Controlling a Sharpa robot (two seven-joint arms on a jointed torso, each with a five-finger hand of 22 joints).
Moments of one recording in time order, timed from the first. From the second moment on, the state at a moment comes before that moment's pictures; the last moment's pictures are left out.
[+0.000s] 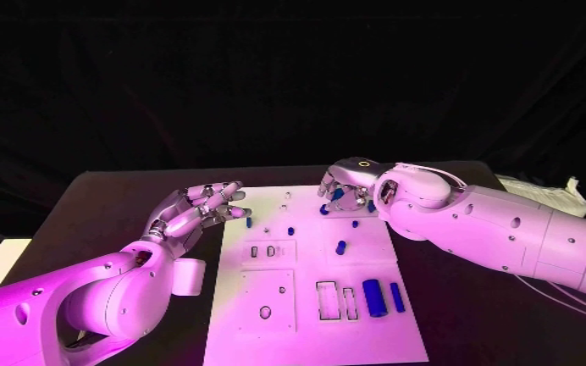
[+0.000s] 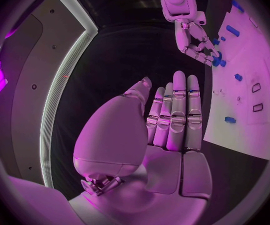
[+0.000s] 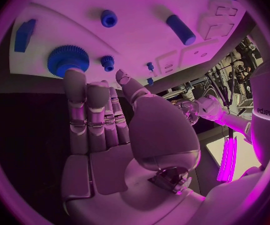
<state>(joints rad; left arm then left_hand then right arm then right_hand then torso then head) 1.15 -0.99 -0.04 1.81 0.12 -0.41 0.53 1.41 -0.07 0.18 0.15 0.15 1.05 0.18 0.11 0.07 1.17 0.12 0.08 0.07 1.28 0.06 0.26 0.25 0.17 1.03 0.17 0.32 0.12 1.23 -0.75 0.03 1.37 -1.70 -0.20 -0.04 1.27 -0.05 0.25 -0.19 0.14 1.12 0.12 0.07 0.07 1.21 0.06 0.07 0.06 1.46 -0.02 0.92 0.71 0.15 1.32 0.07 0.93 0.64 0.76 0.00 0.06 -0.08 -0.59</state>
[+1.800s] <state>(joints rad) 1.15 -1.00 -0.04 1.82 0.12 -0.41 0.51 1.41 -0.08 0.19 0.14 0.15 1.04 0.19 0.09 0.07 1.16 0.13 0.07 0.07 1.28 0.06 0.26 0.27 0.17 1.03 0.17 0.32 0.12 1.24 -0.71 0.03 1.34 -1.77 -0.12 -0.06 1.32 -0.07 0.44 -0.03 0.09 1.18 0.12 0.08 0.08 1.29 0.04 0.06 0.07 1.47 -0.03 1.29 1.09 0.09 1.41 0.07 1.36 1.19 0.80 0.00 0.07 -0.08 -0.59</state>
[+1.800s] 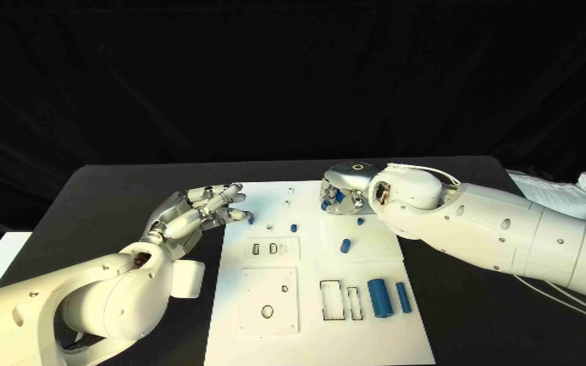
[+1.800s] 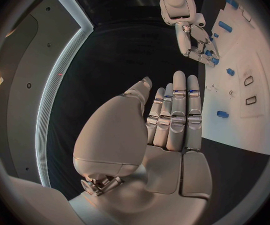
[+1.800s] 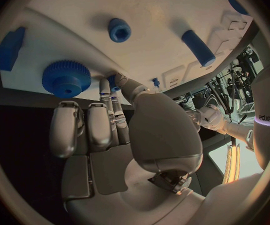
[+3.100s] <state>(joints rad) 1.16 -1.00 -0.04 1.83 0.12 -0.41 0.50 1.41 -0.07 0.21 0.13 0.15 1.04 0.19 0.09 0.07 1.16 0.13 0.07 0.07 1.28 0.06 0.25 0.27 0.17 1.03 0.17 0.32 0.11 1.26 -0.56 0.04 1.23 -1.77 -0.30 -0.11 1.31 -0.07 0.44 0.00 0.05 1.18 0.11 0.07 0.08 1.31 0.04 0.07 0.07 1.47 -0.03 1.30 1.09 0.08 1.41 0.07 1.37 1.21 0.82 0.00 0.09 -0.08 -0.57</state>
